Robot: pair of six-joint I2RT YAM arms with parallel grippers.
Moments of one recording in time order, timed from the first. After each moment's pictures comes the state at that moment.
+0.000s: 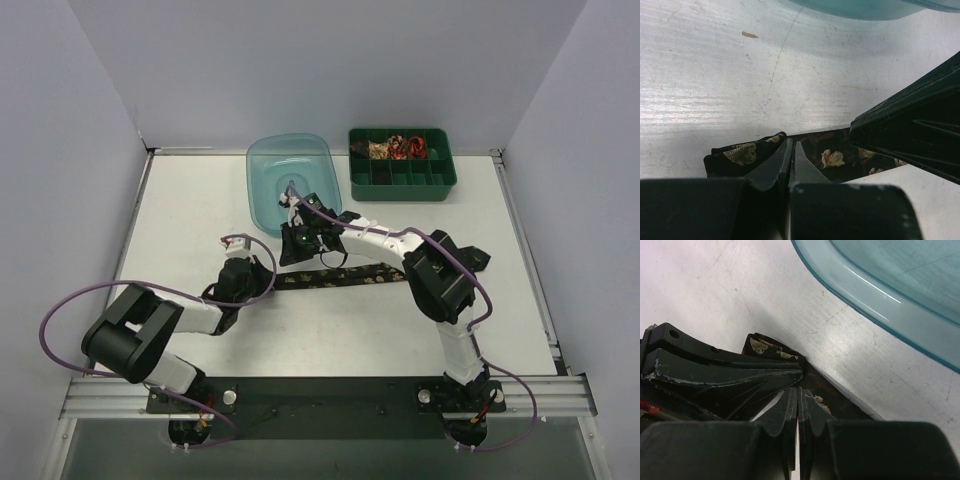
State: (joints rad) left arm -0.50 1.49 0.32 0.67 -0.11 -0.69; right arm 0.77 2.07 1.50 -0.26 -0.32 0.40
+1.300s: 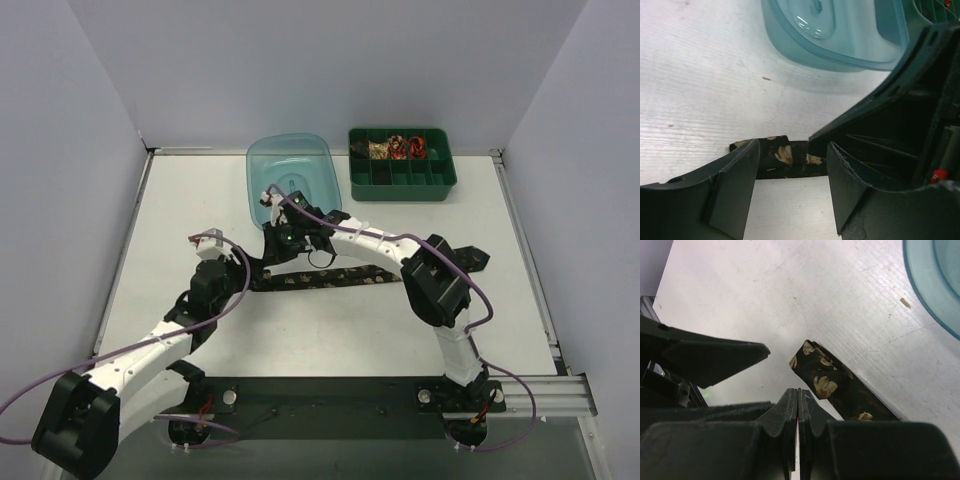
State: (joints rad) left arm -0.47 0.96 0.31 0.28 -0.21 -0.69; right arm 0.84 2.07 1.59 -0.28 -0.36 0.39
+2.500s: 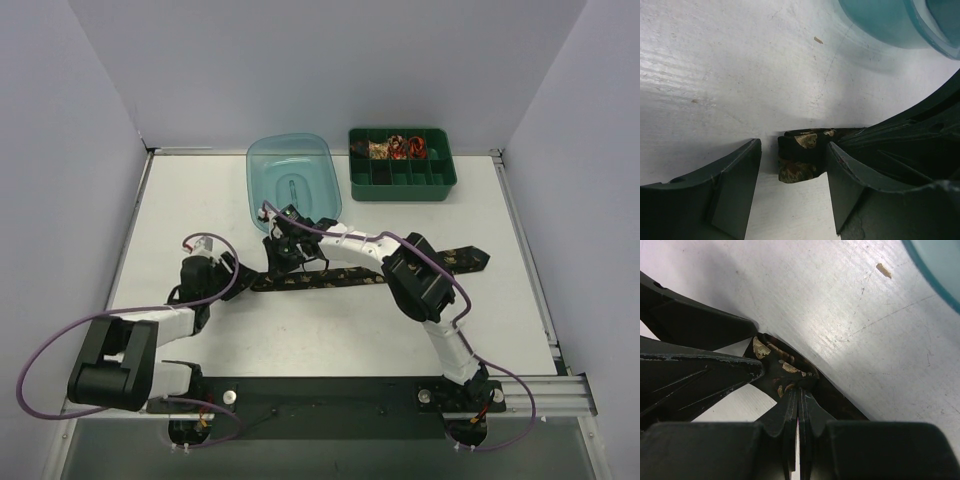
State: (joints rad) left arm -0.15 1.30 0.26 0.46 0.23 -0.77; right arm 0.87 2.19 1.63 -0.35 -0.28 0.34
